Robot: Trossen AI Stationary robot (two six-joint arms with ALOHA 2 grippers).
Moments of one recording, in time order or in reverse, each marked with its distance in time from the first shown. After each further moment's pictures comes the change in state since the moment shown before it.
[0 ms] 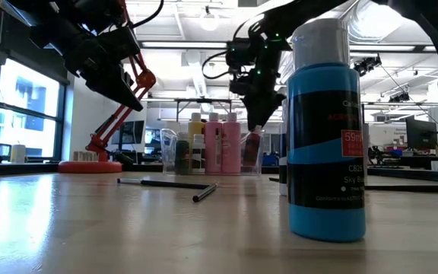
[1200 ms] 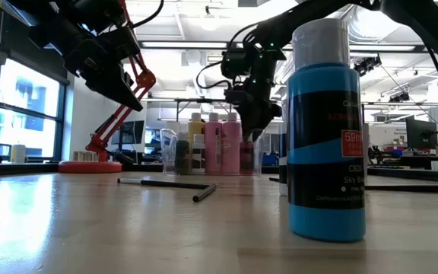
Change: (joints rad) left arm 0.000 0.000 0.000 -0.001 0.003 0.000; right arm 0.006 0.062 0.000 0.036 -0.062 -0.053
